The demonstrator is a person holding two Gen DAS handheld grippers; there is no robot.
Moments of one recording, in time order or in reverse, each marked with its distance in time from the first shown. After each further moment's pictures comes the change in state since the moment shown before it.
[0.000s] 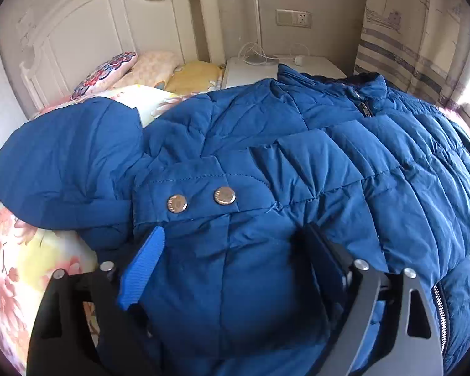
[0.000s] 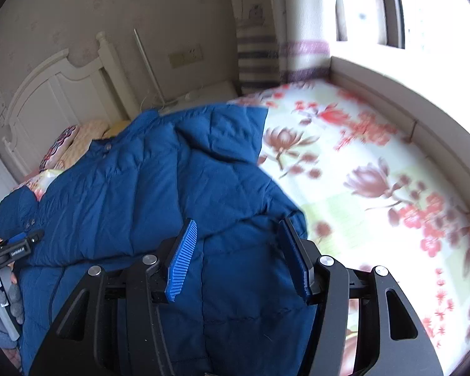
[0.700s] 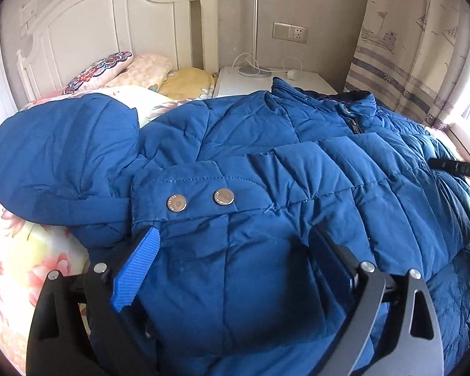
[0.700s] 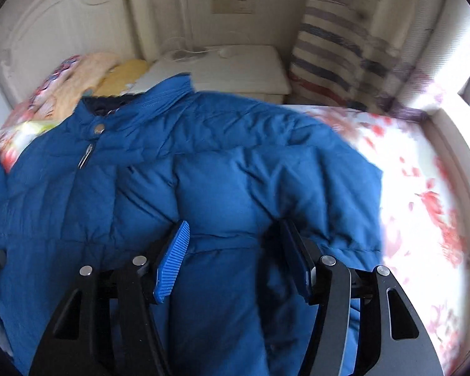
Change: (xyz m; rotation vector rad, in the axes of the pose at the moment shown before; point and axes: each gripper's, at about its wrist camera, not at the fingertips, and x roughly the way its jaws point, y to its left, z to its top) left arm -0.010 0.012 -0.002 -0.063 -0.053 -0.089; right arm 0.132 0.084 0.096 -0.203 0.204 -0.024
